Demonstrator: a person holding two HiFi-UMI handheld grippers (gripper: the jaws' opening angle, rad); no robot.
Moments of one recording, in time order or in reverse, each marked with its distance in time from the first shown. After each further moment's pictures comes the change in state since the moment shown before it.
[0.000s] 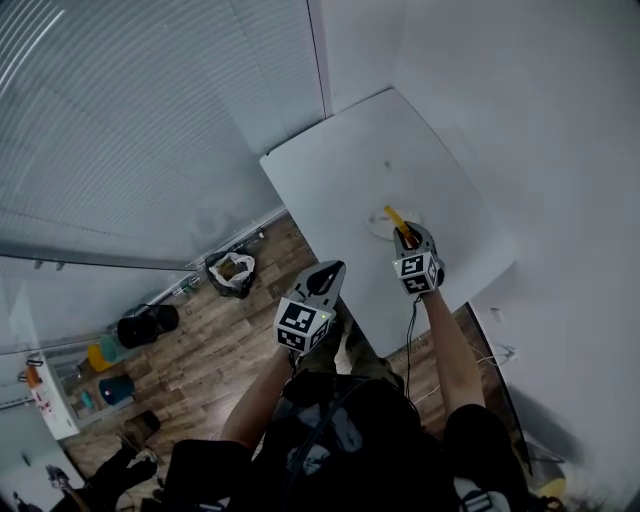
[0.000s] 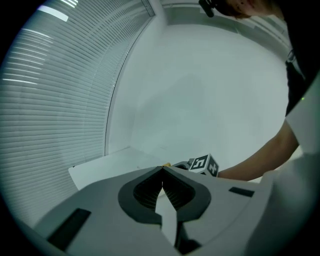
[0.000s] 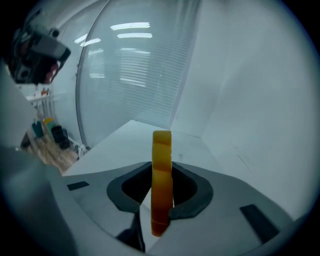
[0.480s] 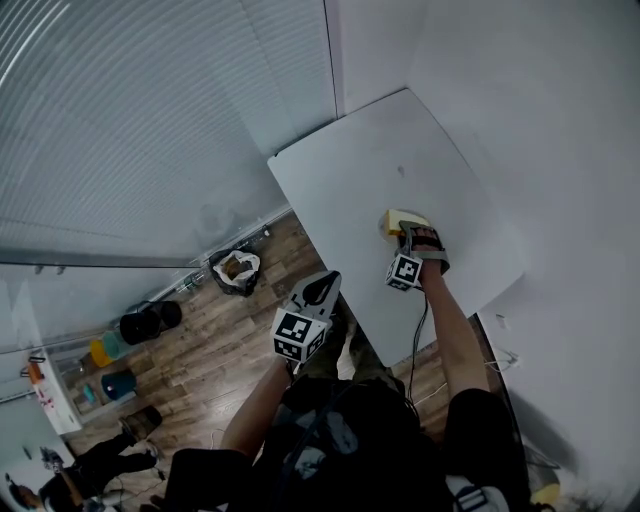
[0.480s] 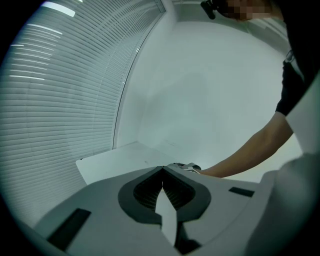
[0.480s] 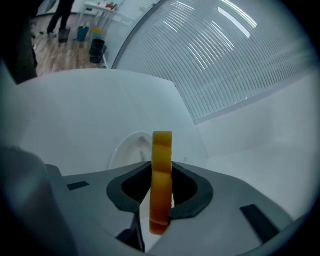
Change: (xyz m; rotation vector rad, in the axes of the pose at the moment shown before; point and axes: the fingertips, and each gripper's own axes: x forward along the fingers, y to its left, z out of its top) left arm -0.010 0.040 -0.013 -0.065 0.041 0.040; right arm 0.081 0.024 -0.033 -0.848 0.263 -0.016
